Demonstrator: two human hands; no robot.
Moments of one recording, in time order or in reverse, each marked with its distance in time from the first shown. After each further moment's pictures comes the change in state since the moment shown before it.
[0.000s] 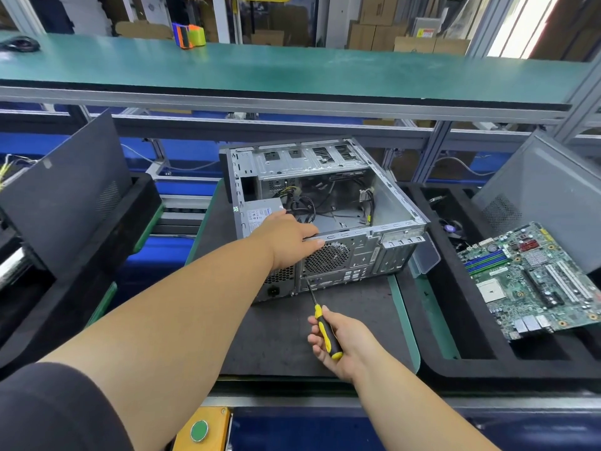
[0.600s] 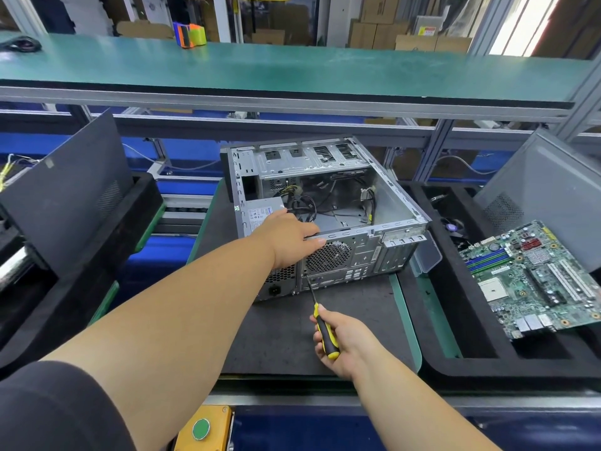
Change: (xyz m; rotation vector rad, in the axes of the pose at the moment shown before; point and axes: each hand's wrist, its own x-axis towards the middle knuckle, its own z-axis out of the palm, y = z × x) left_hand -0.002 0.001 0.000 -0.019 0.020 -0.006; right_hand 0.004 0.002 0.003 0.016 0.025 -0.005
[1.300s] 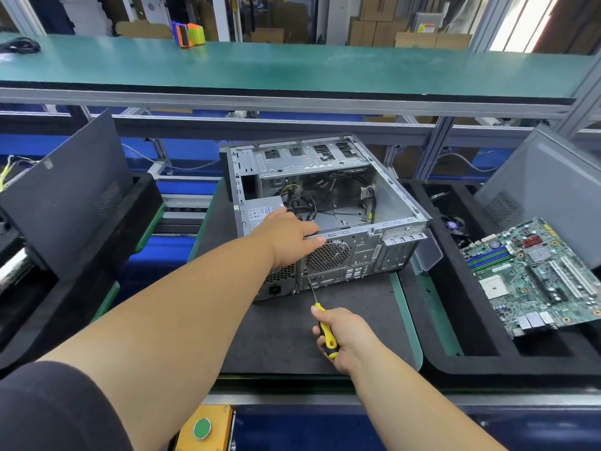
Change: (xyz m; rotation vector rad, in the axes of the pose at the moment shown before) left_hand 0.001 -0.001 0.001 0.018 -0.021 -0.011; right_hand 0.005 -0.004 0.006 -0.105 0.080 -0.055
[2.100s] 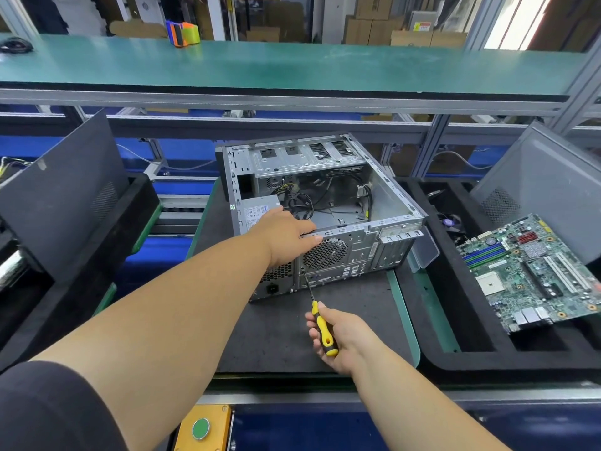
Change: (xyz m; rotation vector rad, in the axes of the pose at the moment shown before) left_hand 0.000 -0.001 0.001 -0.006 -0.018 -0.012; right_hand -0.013 -0.002 -0.005 0.053 -0.067 0.088
